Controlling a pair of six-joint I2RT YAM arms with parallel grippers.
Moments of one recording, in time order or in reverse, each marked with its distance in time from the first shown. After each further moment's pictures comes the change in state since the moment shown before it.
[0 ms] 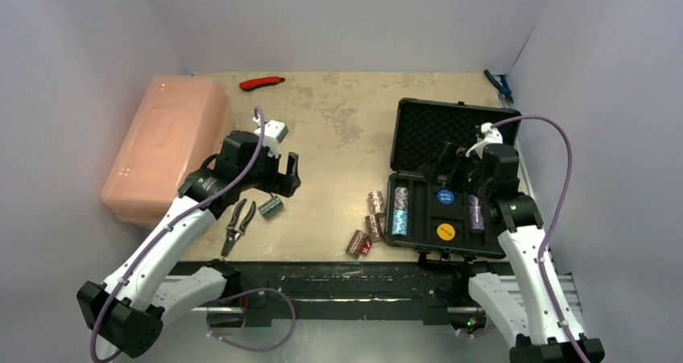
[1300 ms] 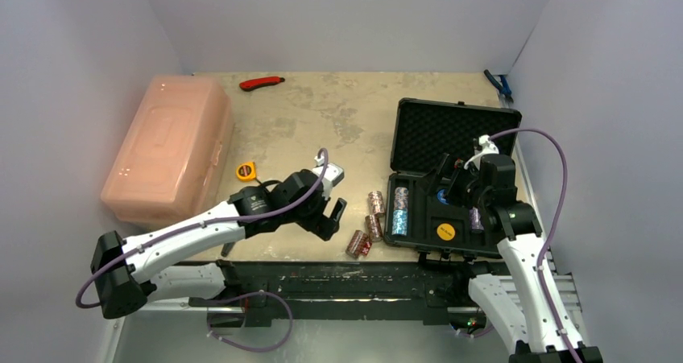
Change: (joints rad) left arm -0.534 0.113 -0.060 0.032 -0.159 -0.198; right arm 0.000 -0.047 -0.071 -0.090 -0.047 0.060
